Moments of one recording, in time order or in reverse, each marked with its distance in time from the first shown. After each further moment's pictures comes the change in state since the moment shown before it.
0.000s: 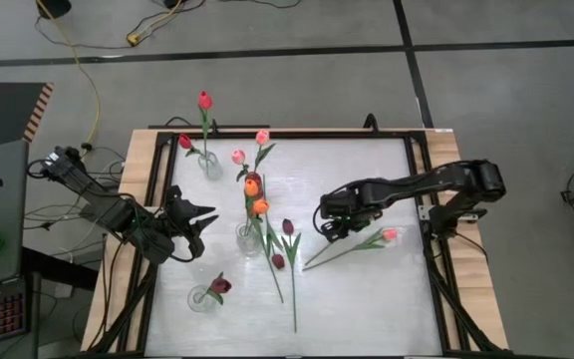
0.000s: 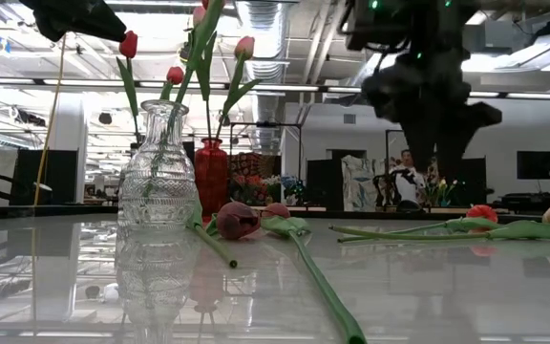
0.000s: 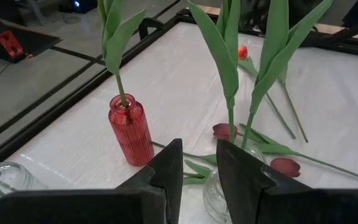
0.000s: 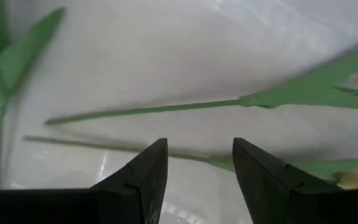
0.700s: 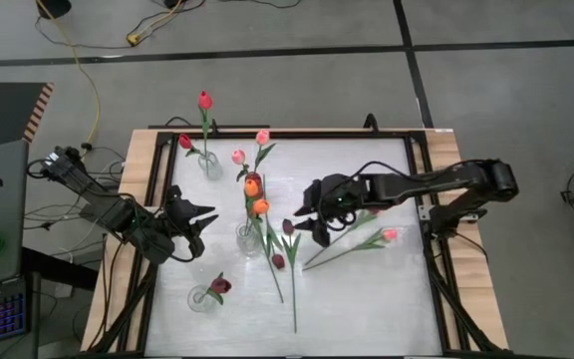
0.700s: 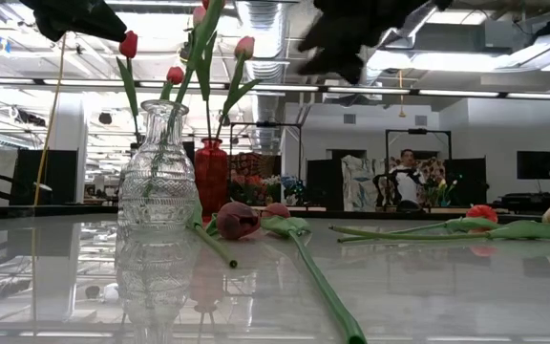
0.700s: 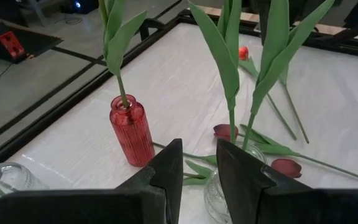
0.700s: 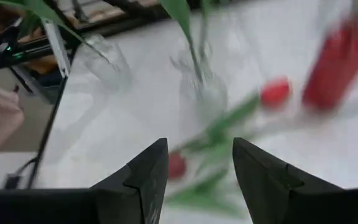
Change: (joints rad) left arm 0.000 0.000 0.000 0.000 -0.005 0.000; right arm 0.001 -0.119 0.000 0.724 -0.023 -0.848
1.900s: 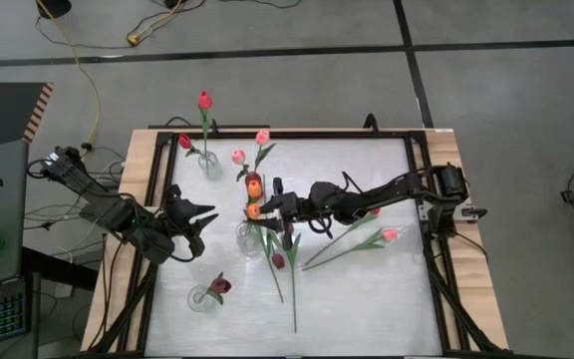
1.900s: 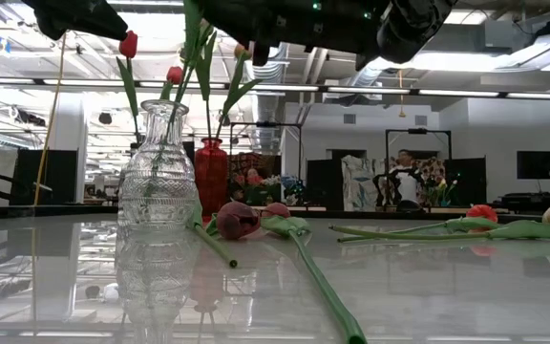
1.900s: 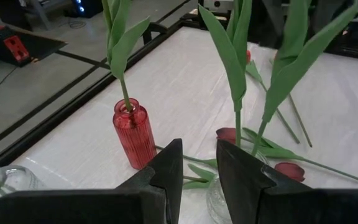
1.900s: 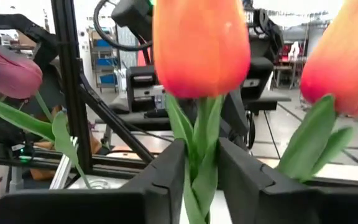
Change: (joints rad) left arm 0.000 0.000 0.001 0.003 -0.017 0.007; right arm 0.003 0.392 0.000 1.128 -0.053 -0.267
